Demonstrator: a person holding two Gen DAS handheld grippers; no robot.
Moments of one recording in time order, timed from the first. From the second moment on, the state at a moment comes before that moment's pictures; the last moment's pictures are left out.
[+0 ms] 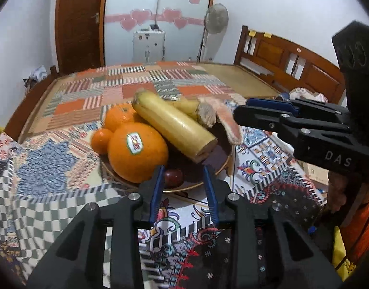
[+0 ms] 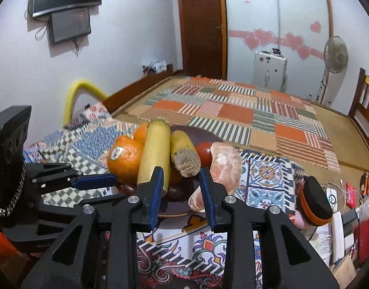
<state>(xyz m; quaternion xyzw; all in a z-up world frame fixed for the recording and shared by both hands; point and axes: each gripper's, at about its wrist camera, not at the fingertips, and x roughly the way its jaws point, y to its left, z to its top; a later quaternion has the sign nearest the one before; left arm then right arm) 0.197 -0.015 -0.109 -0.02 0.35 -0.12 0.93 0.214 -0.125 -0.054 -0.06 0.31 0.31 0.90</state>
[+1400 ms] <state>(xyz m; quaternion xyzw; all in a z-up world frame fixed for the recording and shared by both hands) -0.047 -0.028 0.057 0.00 0.07 -0.01 1.00 -0.014 -0.164 0.065 0.00 0.04 0.20 0.98</state>
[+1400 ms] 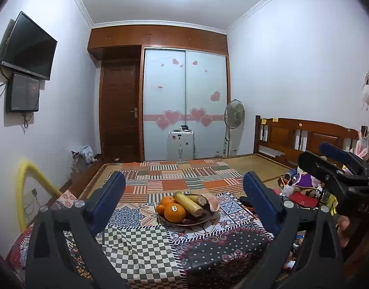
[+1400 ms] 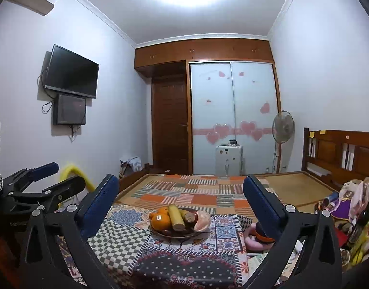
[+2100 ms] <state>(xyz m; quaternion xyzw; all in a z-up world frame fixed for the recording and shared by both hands) -0.045 -0.025 0.049 0.00 0.07 -0.01 1.00 -0.024 -0.164 0.060 -0.01 0.05 0.21 0.98</state>
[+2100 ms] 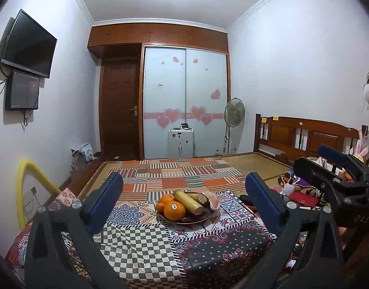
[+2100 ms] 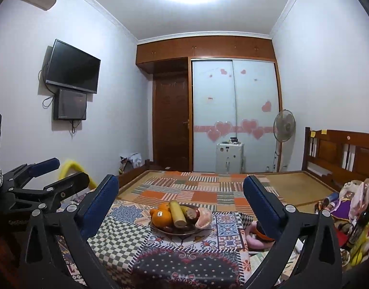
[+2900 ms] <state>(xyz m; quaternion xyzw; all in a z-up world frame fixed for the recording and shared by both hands) -0.048 -0.031 0.049 0.00 0.08 -0.02 1.00 -0.027 -0.167 0.064 0.00 0.05 0.20 0.98</state>
